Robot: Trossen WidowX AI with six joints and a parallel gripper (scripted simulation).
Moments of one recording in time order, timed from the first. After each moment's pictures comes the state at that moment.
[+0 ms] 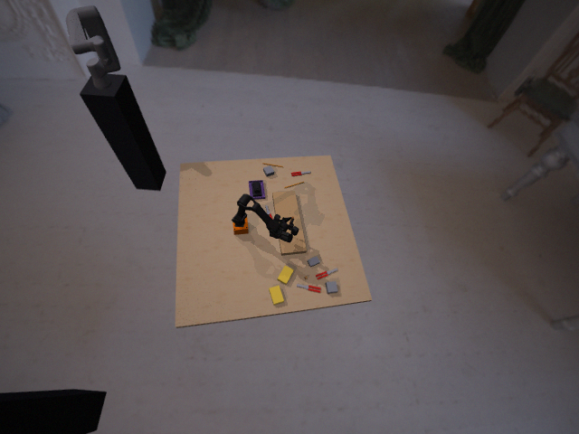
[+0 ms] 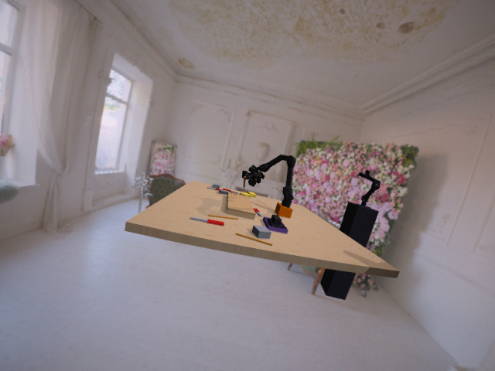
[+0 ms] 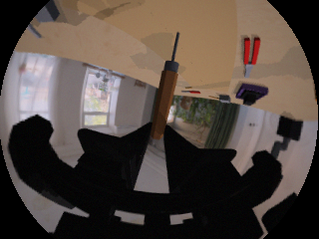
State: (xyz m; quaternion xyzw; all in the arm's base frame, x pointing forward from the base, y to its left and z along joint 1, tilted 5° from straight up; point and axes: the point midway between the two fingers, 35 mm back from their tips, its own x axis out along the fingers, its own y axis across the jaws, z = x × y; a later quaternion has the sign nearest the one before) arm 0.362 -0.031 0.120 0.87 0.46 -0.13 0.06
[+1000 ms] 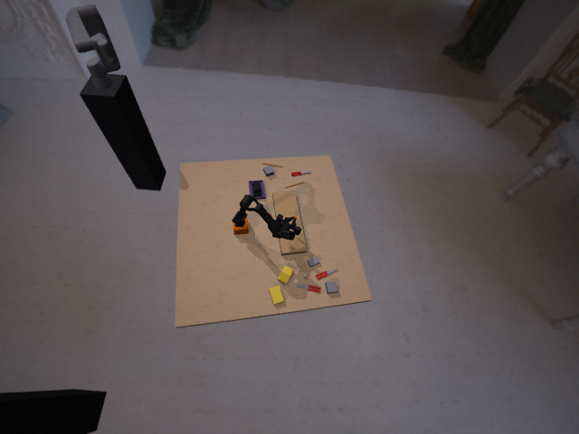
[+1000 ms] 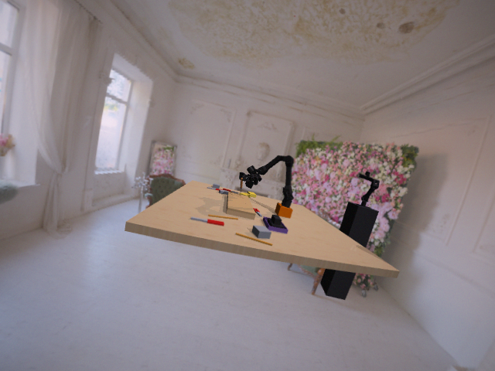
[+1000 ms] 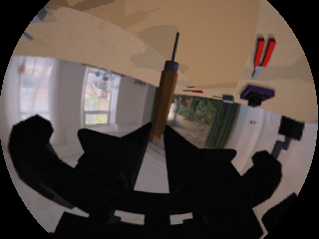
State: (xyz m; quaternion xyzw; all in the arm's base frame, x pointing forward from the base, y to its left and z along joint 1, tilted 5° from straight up) arm 0.379 -0.017 0.103 0.88 0.46 -0.12 0.05
